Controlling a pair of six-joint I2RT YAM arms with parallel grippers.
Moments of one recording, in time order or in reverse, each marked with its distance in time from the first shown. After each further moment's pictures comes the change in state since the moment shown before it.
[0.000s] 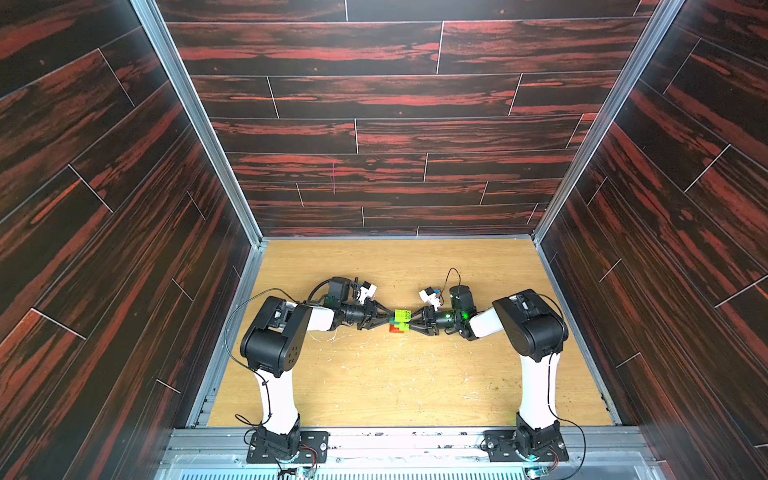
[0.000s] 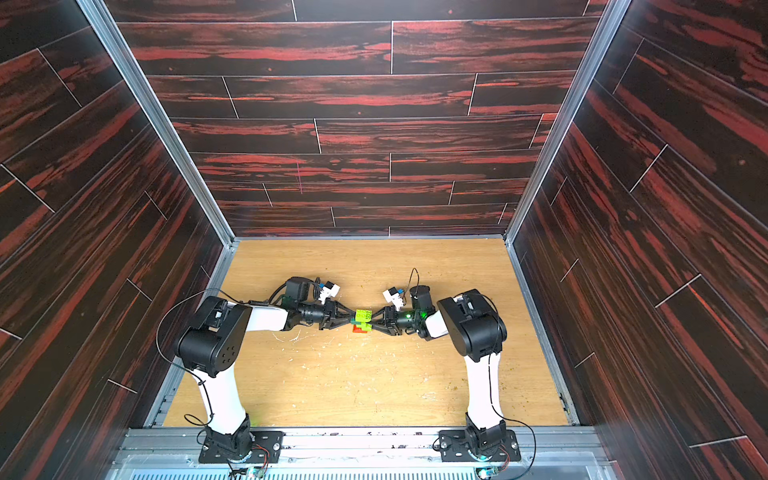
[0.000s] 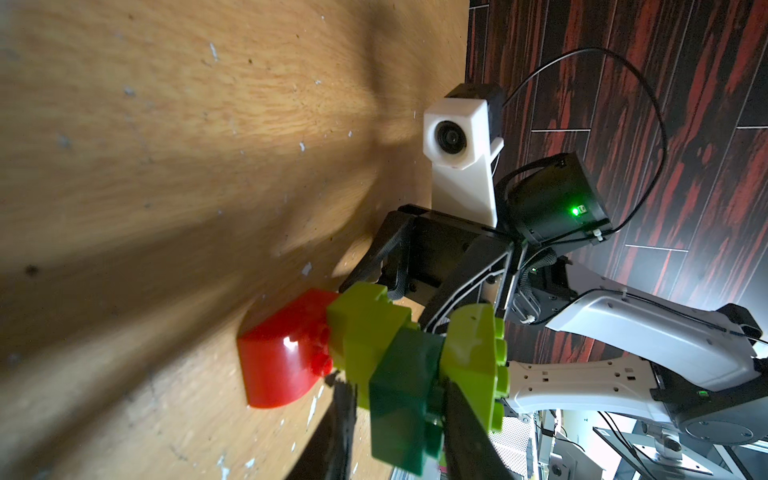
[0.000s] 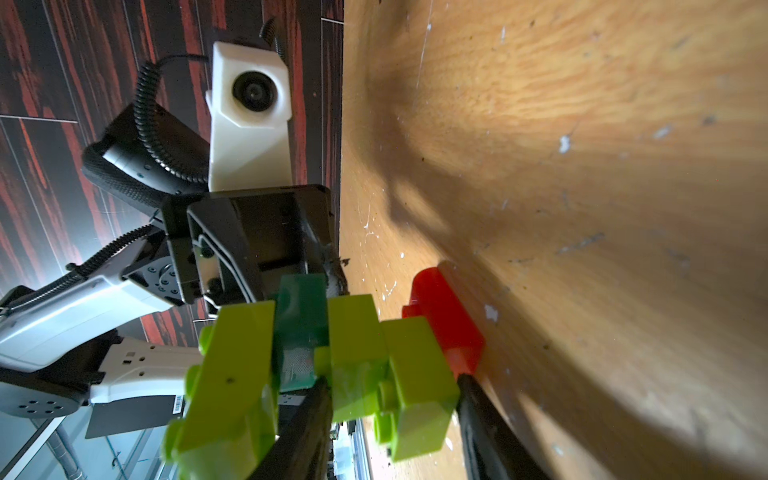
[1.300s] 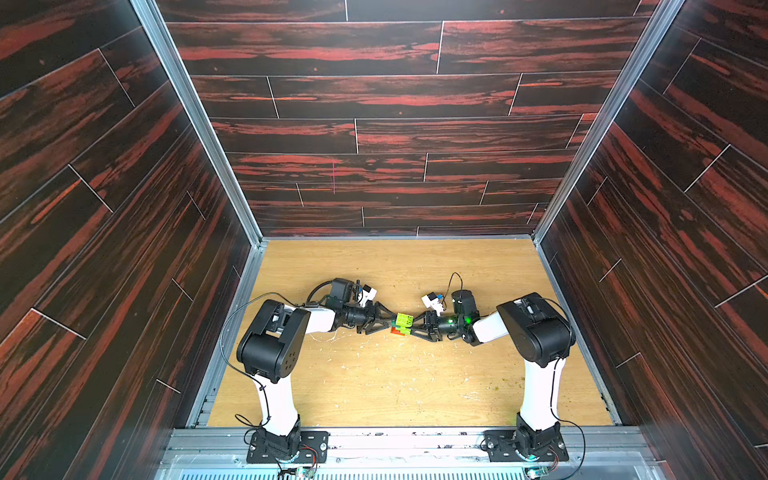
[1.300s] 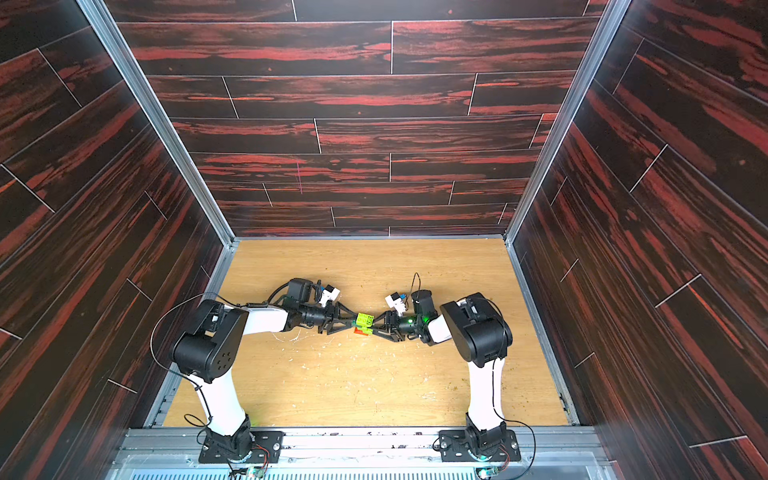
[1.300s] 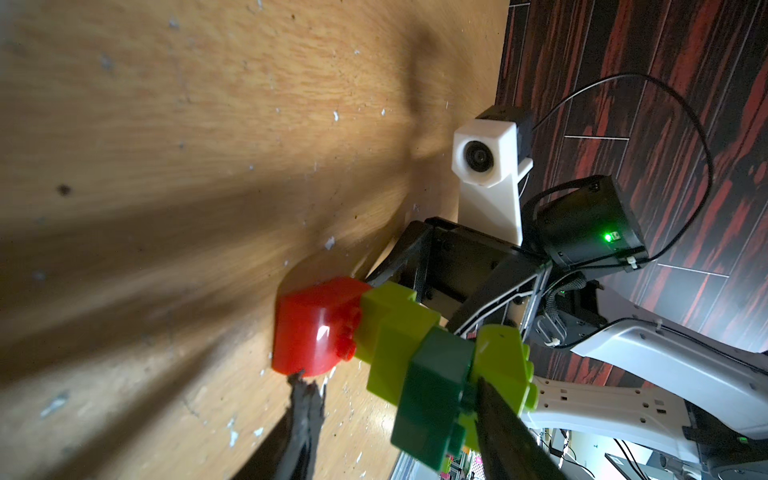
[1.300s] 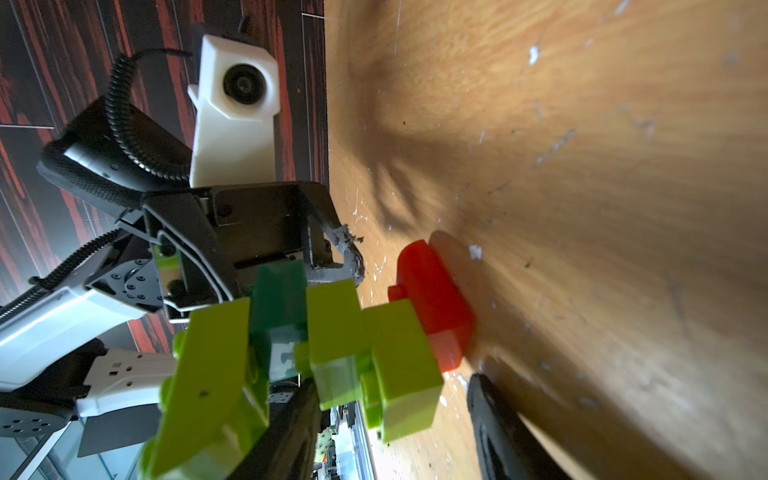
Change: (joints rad) left arm -0.019 -0.054 -0.005 -0.126 -0.076 0.006; right arm 0.004 -0.068 -0.077 -0.027 0.029 0.002
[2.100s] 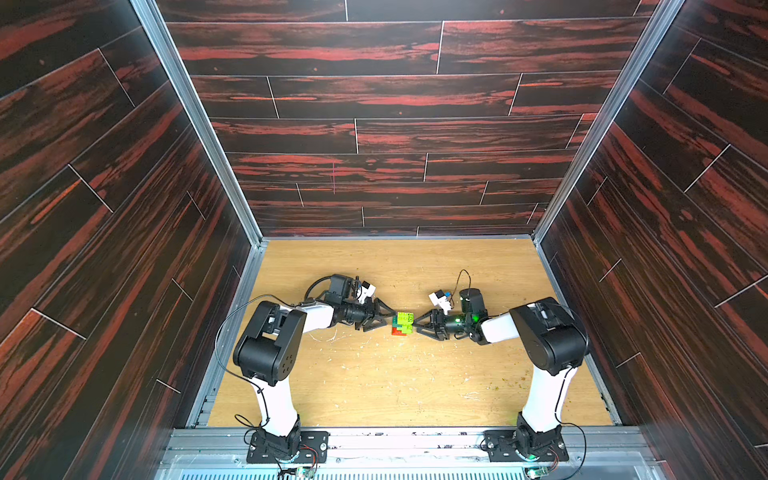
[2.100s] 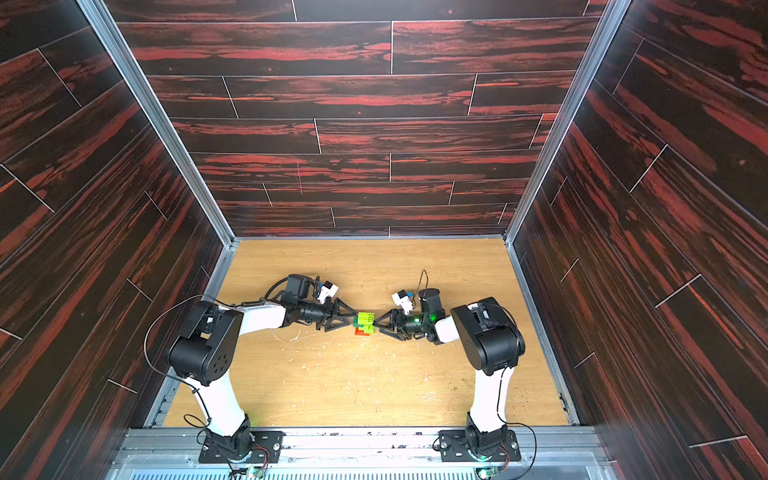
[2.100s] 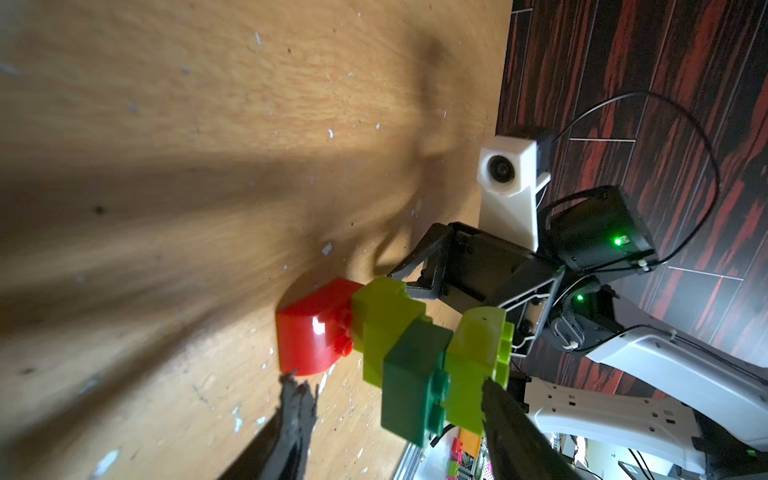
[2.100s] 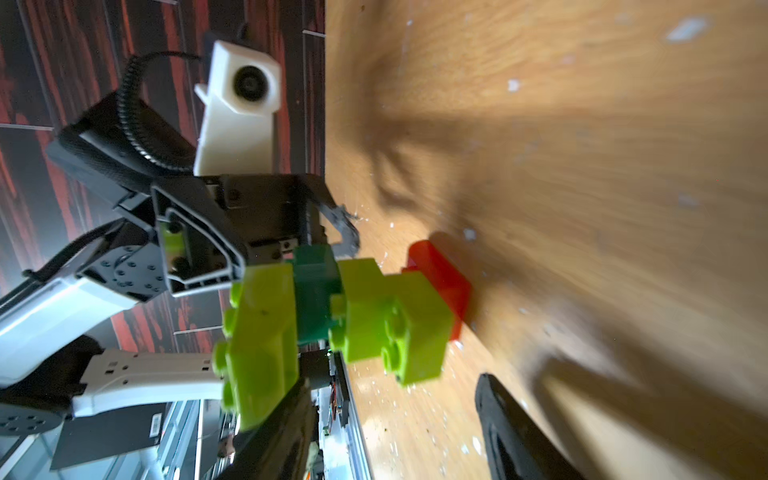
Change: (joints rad) left arm 0.021 -0.036 0.053 -0.137 -0.034 0.078; right arm -0.056 -0.125 -0.051 -0.127 0.029 -0.103
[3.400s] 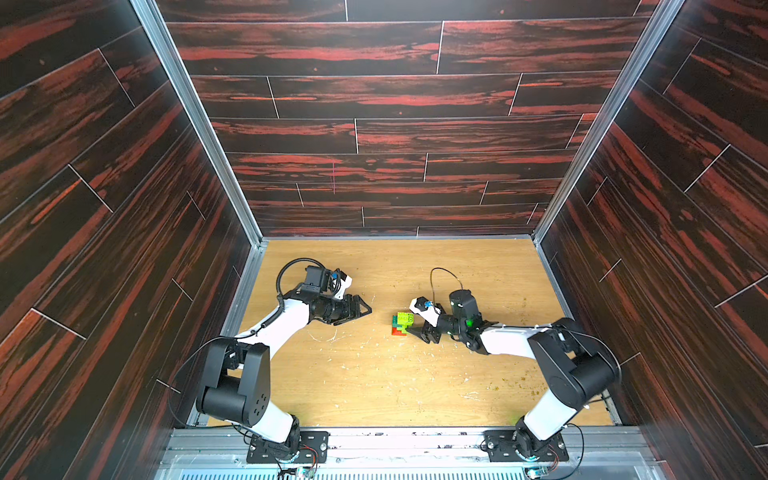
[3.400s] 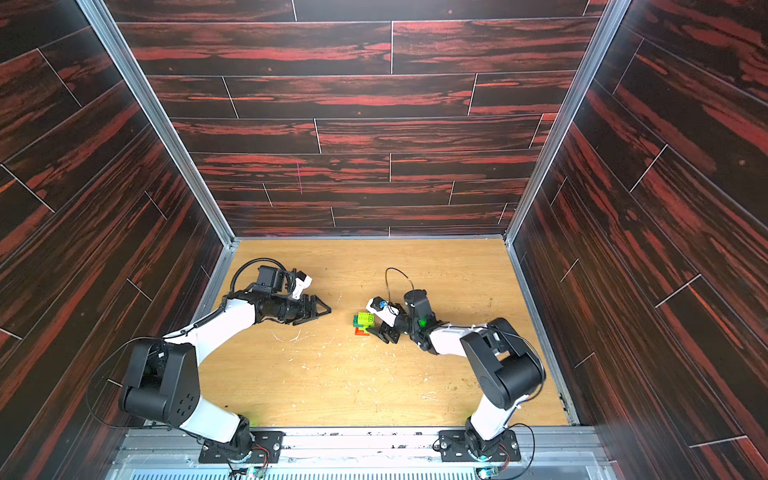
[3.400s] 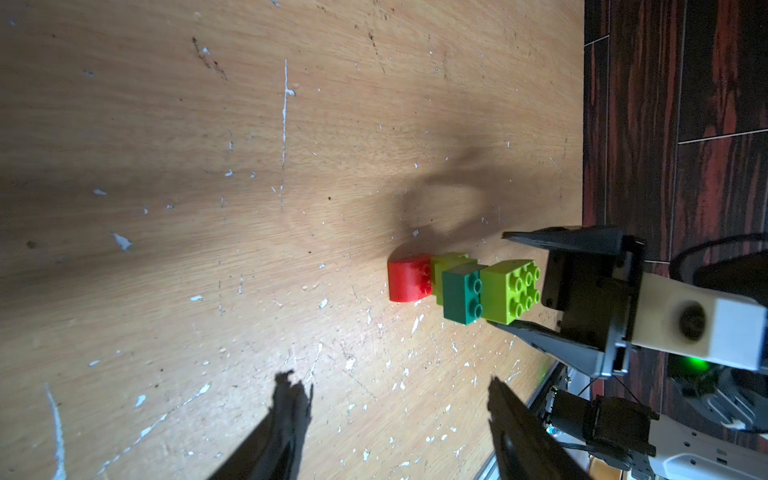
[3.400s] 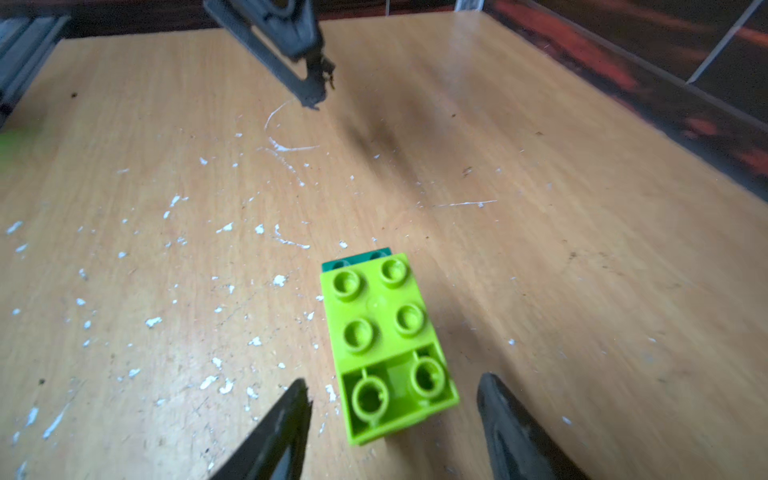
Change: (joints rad) left arm 0.097 -0.301 0.023 -0.460 -0.283 0.349; right arm 0.188 -0.198 -0.009 -0.087 0.426 -1.225
